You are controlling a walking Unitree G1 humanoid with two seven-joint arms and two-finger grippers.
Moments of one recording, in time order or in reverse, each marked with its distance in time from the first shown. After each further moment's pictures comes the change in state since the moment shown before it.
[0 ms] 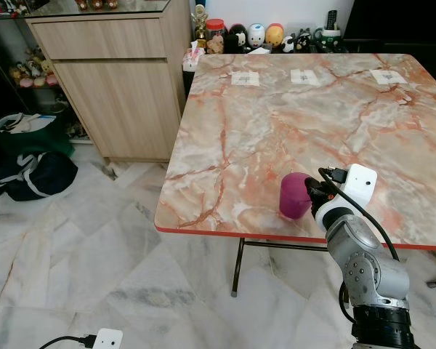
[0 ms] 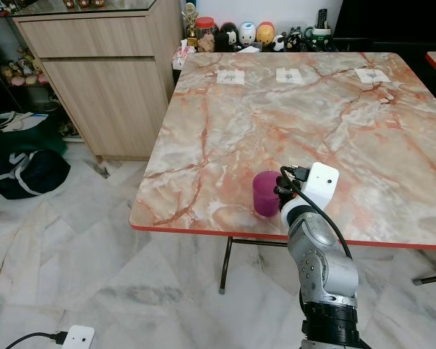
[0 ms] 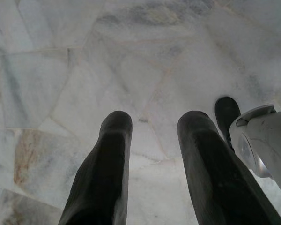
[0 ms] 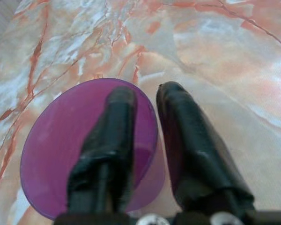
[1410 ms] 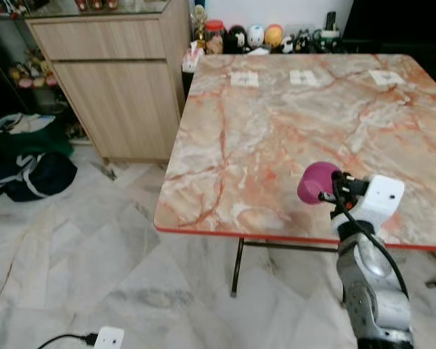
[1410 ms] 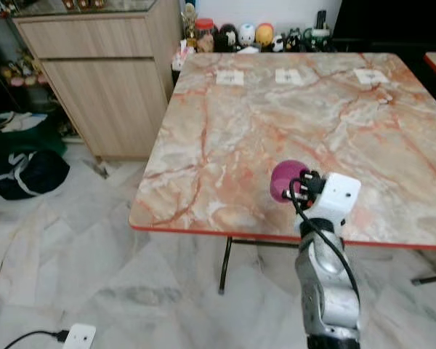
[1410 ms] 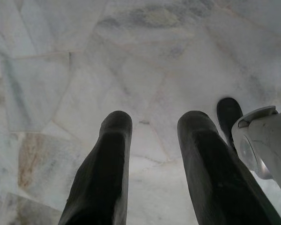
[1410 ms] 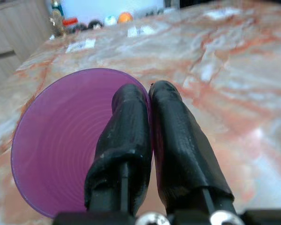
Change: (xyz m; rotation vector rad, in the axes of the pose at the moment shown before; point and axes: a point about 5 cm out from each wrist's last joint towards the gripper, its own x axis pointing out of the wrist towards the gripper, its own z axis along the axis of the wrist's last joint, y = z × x) left arm 0.001 -0.001 0.003 0.020 -0.005 0.004; right arm -0.027 -0.018 0.005 -0.143 -0.338 -0.019
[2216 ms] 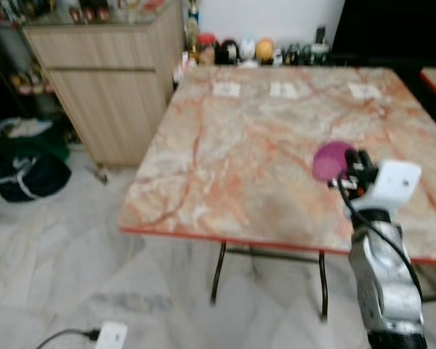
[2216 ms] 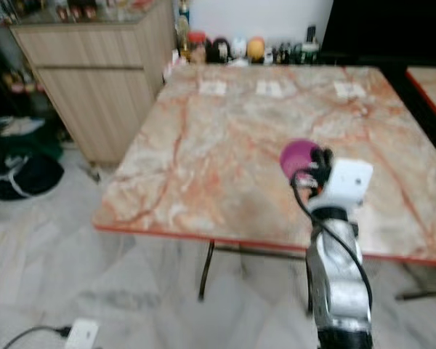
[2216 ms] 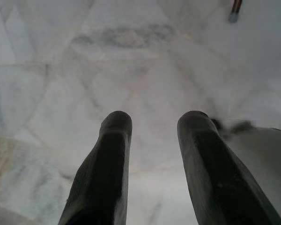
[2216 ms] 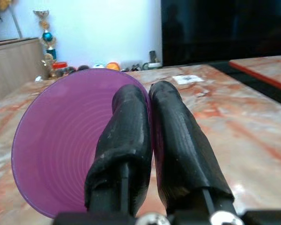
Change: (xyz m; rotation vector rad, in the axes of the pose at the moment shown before) left arm 0.002 -0.007 0.009 -0.006 -0.025 0.004; right arm 0.007 -0.005 0.021 -0.106 -0.134 -0.034
